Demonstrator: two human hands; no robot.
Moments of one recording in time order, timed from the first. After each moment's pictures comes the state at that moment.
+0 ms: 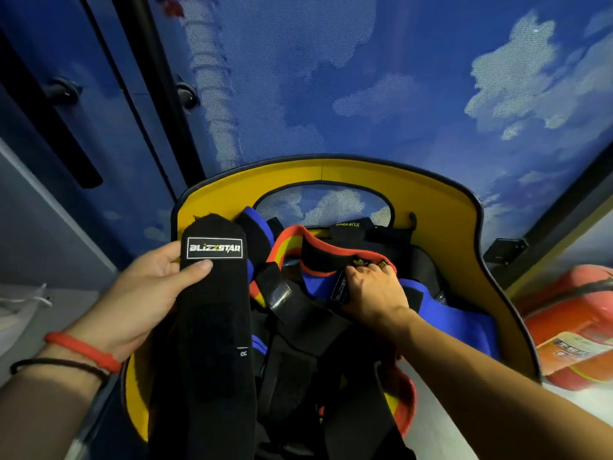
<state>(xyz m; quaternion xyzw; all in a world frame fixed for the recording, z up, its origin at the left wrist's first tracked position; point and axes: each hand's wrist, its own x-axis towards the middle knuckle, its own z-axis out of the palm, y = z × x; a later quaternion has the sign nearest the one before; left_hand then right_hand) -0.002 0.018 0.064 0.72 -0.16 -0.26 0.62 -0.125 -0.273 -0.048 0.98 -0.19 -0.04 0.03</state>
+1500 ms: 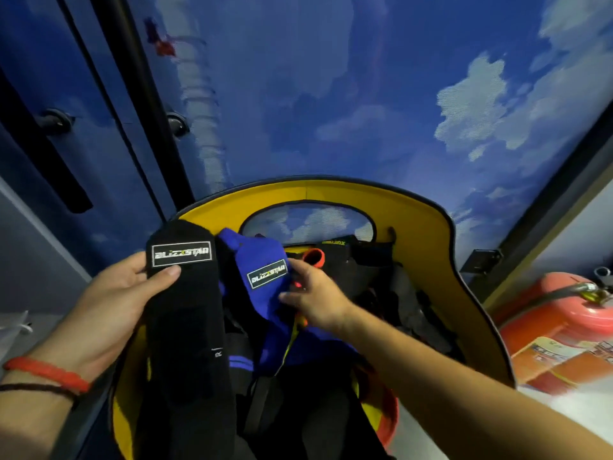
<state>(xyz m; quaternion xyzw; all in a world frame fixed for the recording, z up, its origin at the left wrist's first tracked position) 0.001 0.028 0.080 0.70 -0.14 -0.20 0.67 -0.100 -0.214 0.005 0.75 -0.13 0.05 -0.65</state>
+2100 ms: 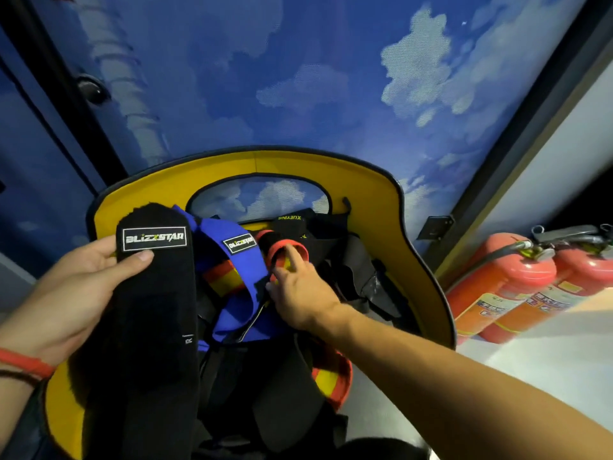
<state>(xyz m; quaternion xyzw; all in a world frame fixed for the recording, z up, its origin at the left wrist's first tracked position) -0.004 -0.006 0.058 0.70 -0.19 -0.24 0.64 -0.145 -0.240 -0.024 0.95 -0.21 -0.03 -0.24</state>
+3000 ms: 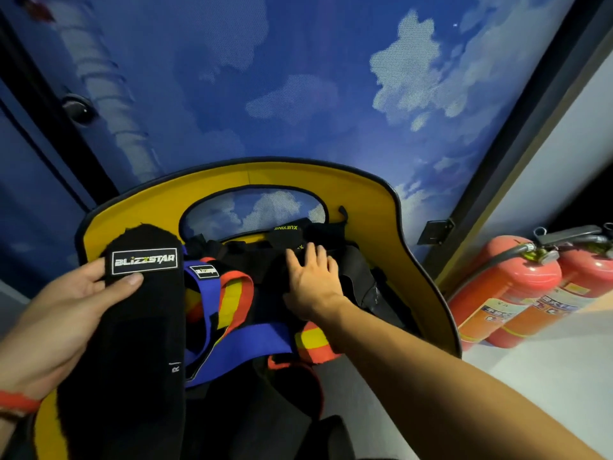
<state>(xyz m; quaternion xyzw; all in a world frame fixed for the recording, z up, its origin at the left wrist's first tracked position) -0.001 -0.004 0.058 0.70 -0.19 -0.26 0.64 -0.122 -0.281 -0.046 0.95 -0.28 -0.05 -0.10</state>
